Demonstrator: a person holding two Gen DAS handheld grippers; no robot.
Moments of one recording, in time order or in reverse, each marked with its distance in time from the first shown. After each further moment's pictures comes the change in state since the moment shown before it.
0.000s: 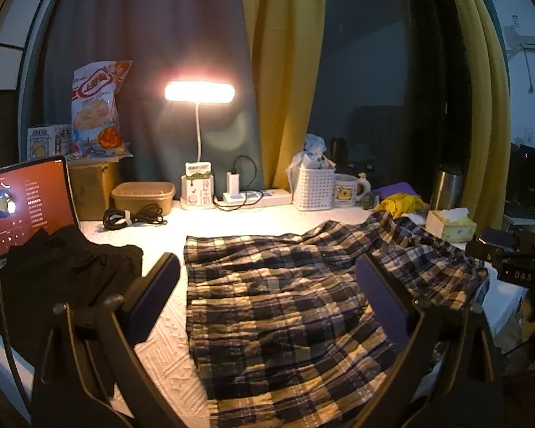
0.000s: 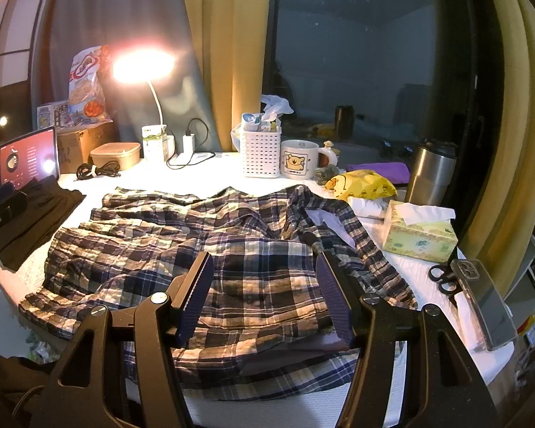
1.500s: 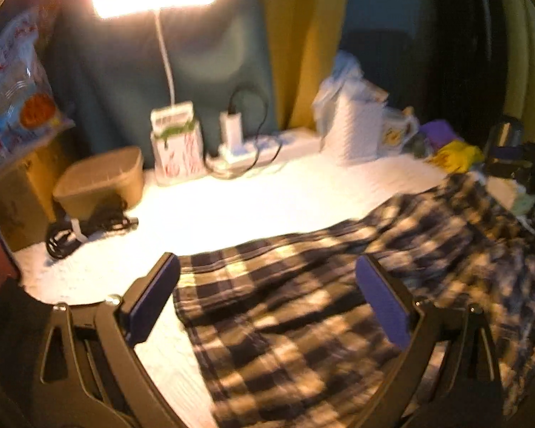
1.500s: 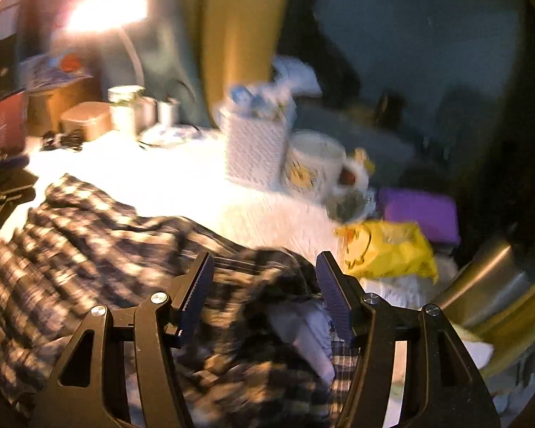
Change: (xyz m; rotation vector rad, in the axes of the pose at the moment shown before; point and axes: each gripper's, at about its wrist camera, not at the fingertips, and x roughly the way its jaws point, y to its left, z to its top) left arm 0.229 0.055 0.036 0.092 0.351 -0.033; right arm 0.203 -0.063 0.109 -0.159 0.243 0.089
